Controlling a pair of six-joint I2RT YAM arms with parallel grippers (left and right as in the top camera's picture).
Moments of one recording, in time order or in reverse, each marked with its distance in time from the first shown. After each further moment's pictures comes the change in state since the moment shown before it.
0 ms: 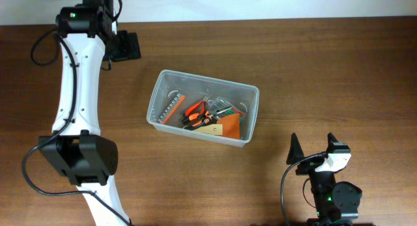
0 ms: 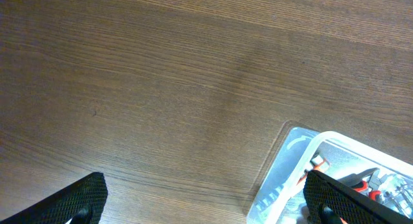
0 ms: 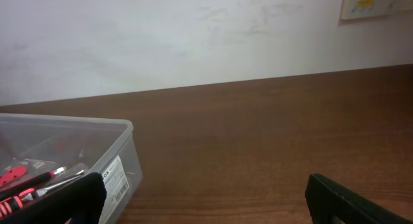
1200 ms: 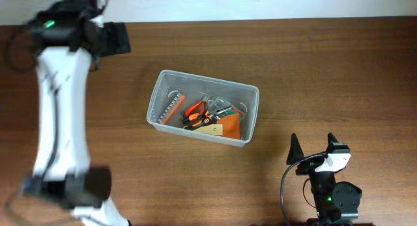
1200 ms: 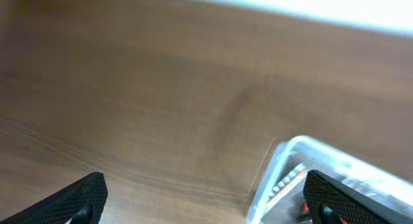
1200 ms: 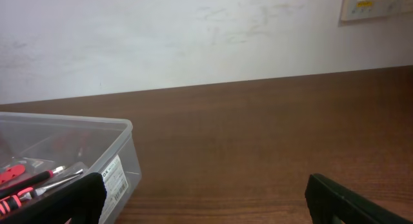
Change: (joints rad) left arm 0.000 -0.240 0.000 0.007 -0.048 0.001; right arm 0.000 0.000 0.000 0.000 0.000 -0.007
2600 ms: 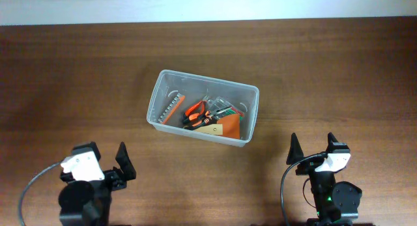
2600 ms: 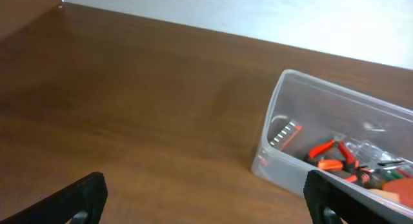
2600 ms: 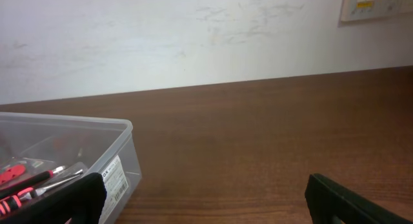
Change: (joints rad) left arm 0.038 -1.593 -1.726 0.681 0.057 -0.001; right arm 0.000 0.000 0.000 0.000 0.000 0.000
